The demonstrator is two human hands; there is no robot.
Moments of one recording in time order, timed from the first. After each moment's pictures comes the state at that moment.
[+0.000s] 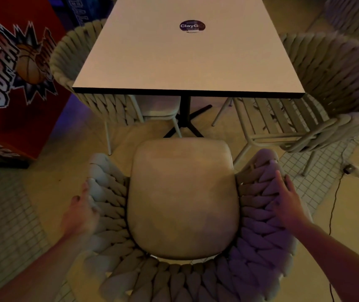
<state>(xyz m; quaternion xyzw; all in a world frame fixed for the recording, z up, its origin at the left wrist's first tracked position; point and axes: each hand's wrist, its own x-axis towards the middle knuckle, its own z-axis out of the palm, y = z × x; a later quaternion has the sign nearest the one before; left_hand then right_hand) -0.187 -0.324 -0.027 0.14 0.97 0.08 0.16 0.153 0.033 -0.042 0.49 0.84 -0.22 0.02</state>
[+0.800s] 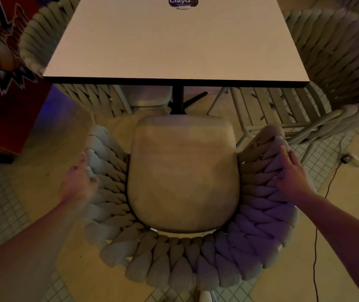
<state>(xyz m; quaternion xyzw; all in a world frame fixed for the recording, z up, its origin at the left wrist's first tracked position) -0.238 -0.242 -0.038 0.18 0.97 0.07 0.14 0.127 0.116 -0.052 0.49 0.85 -0.20 0.01</state>
